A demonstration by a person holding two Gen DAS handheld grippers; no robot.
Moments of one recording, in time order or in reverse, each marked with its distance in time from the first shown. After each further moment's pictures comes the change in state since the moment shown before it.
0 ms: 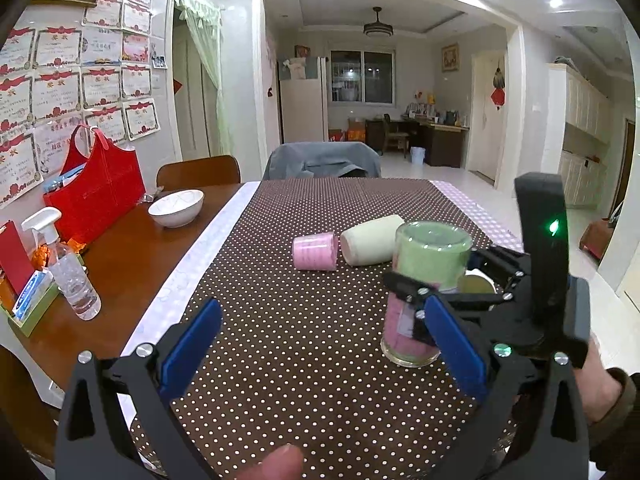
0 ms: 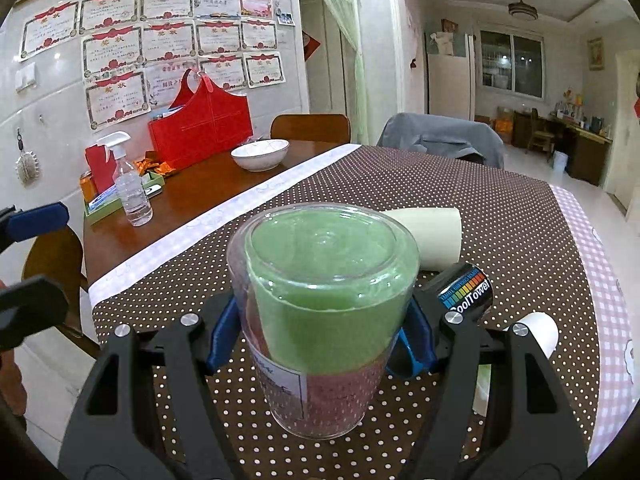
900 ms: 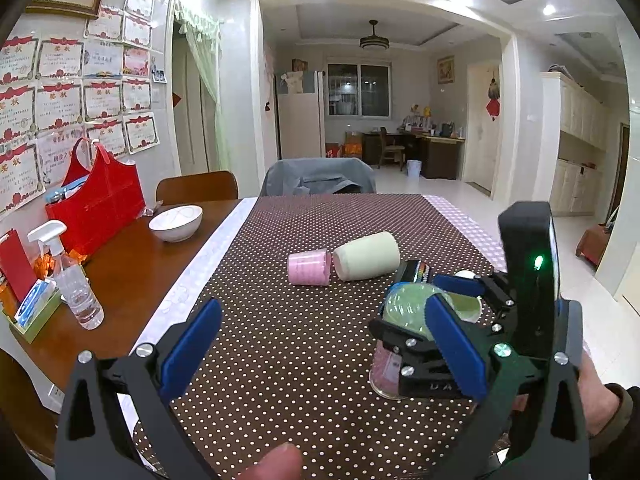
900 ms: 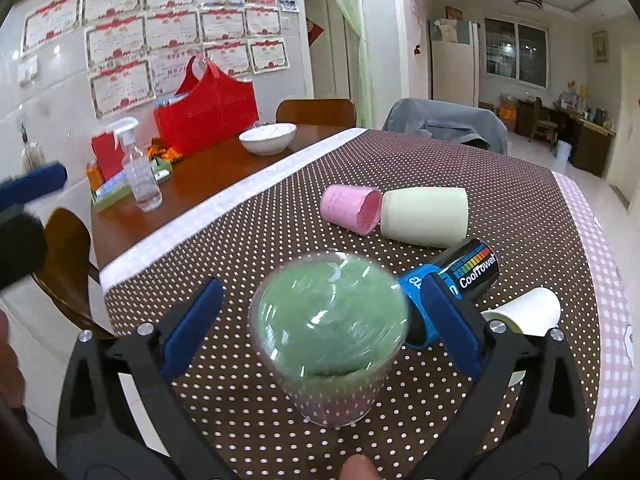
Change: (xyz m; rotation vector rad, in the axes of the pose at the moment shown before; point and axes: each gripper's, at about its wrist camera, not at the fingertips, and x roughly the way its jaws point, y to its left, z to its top) left arm -0.024 -0.009 0.010 0.008 -0.052 -0.013; right arm -0.021 0.007 -0.003 0.046 0.055 0.038
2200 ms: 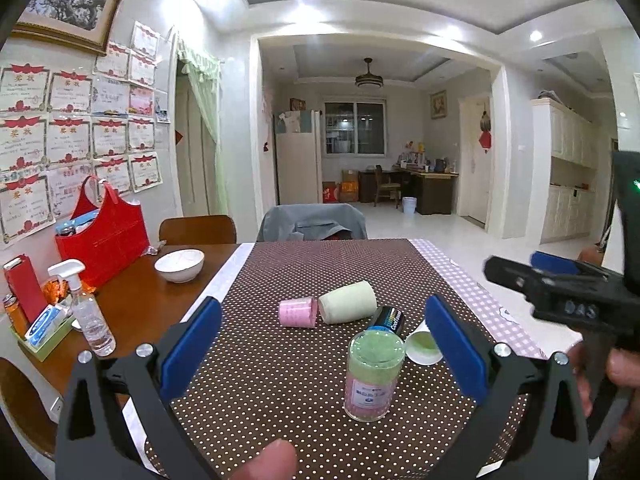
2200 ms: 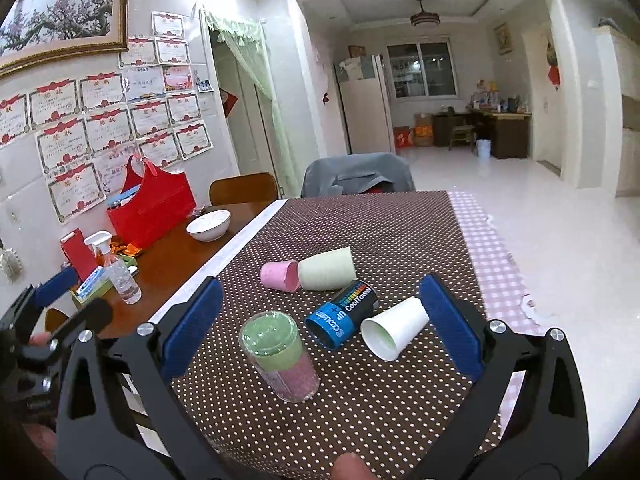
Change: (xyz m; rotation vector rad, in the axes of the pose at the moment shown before) left arm -0.073 -0.020 0.032 -0.005 -0.145 0.002; right arm -0.176 -0.012 0.024 0.195 -0.199 -0.269
